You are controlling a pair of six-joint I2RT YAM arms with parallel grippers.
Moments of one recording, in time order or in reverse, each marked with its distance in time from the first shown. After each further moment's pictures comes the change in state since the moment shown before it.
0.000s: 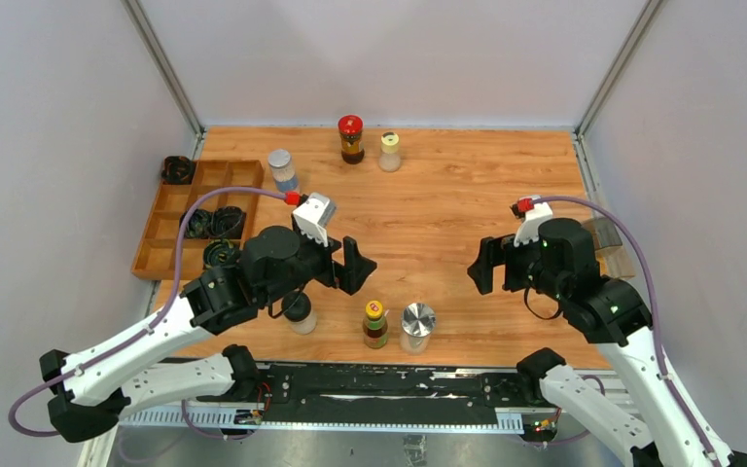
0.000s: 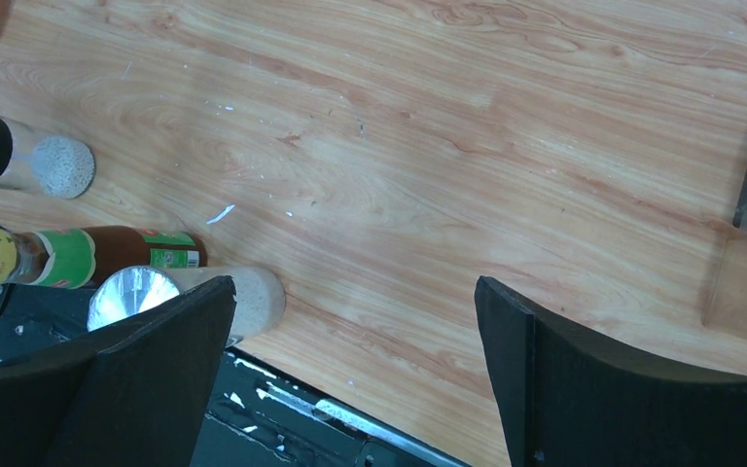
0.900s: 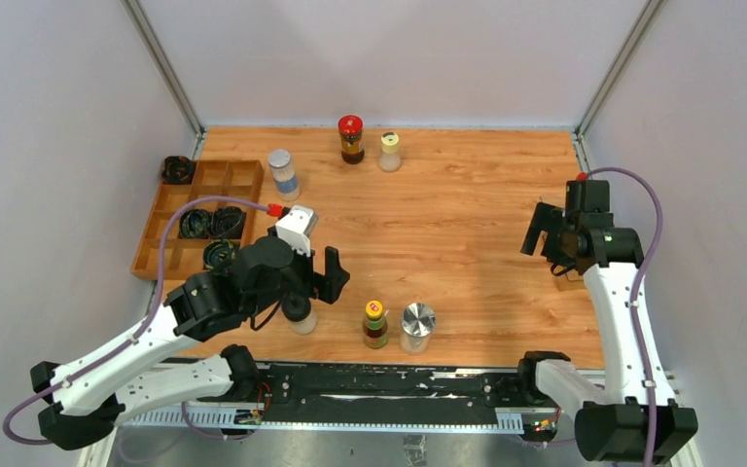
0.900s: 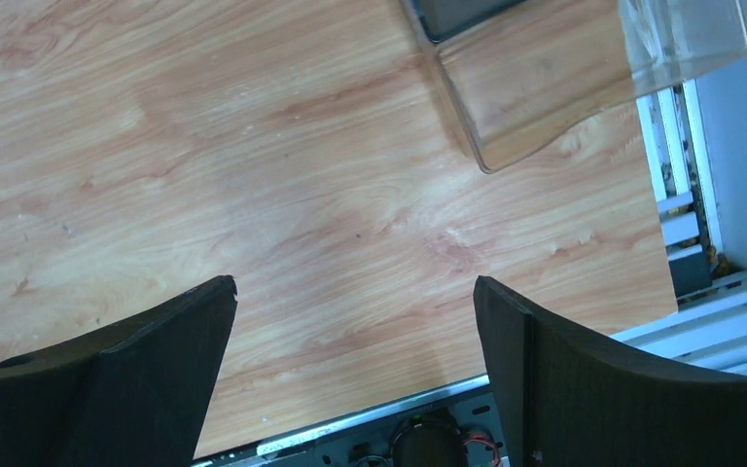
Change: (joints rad) left arm 0.007 -0.057 0.025 -0.290 -0.140 -0.039; right arm -0.491 0.309 0.122 -0.152 0.225 0.046
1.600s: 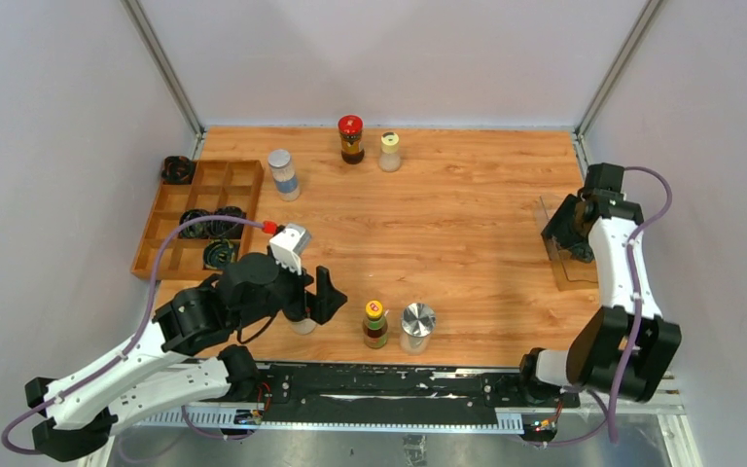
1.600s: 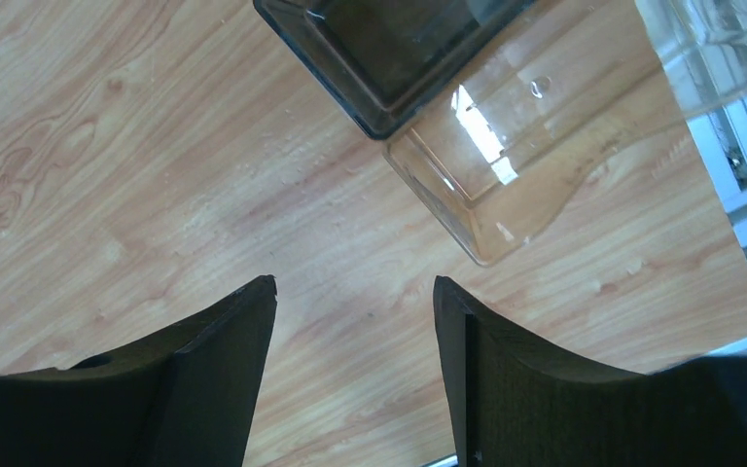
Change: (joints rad) left arm 0.000 -0.145 -0.127 -0.007 0.156 -0.047; right arm -0.264 0.264 -0.023 0.166 -0.082 0.103
